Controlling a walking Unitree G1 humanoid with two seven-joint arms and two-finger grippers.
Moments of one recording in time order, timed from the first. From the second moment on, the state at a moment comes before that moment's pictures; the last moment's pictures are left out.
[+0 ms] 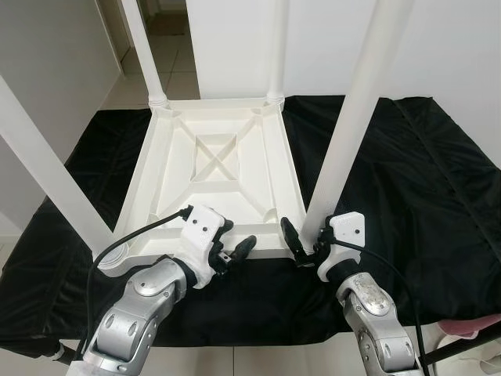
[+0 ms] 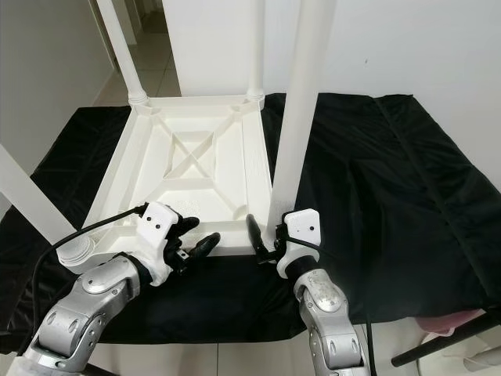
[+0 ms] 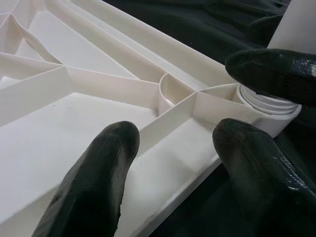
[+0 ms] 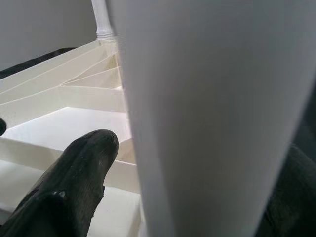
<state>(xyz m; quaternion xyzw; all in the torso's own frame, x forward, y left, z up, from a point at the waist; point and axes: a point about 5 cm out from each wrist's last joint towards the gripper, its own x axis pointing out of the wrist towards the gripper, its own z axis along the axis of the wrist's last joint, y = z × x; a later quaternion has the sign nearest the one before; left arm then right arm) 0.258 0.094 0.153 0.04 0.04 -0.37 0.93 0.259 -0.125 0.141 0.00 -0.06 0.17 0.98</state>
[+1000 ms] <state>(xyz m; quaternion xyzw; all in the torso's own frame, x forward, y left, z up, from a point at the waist) 0.273 0.088 0.160 0.08 -0.02 -0.37 0.92 0.275 -0.131 0.144 -0.03 -0.08 0.20 0.98</state>
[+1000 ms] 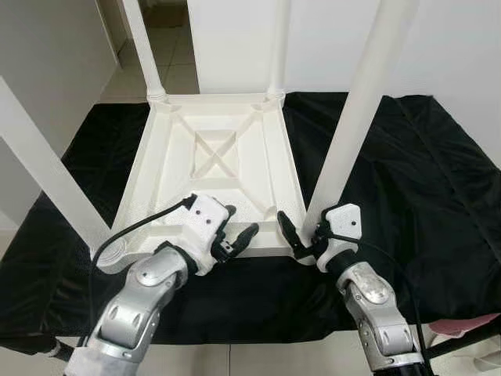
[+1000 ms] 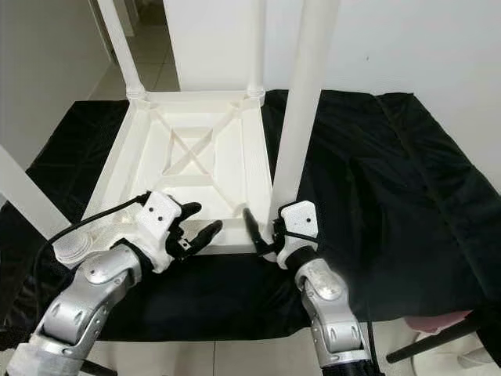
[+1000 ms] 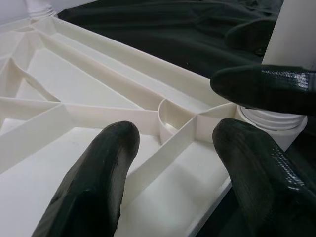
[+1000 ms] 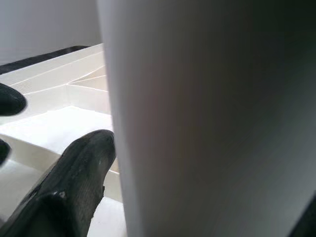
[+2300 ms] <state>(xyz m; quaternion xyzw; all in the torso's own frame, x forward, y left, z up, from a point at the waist) 0.267 0.082 0.153 0.07 -0.02 -0.39 0.92 0.278 -0.138 0.139 -0.06 -0.09 0.21 0.97</state>
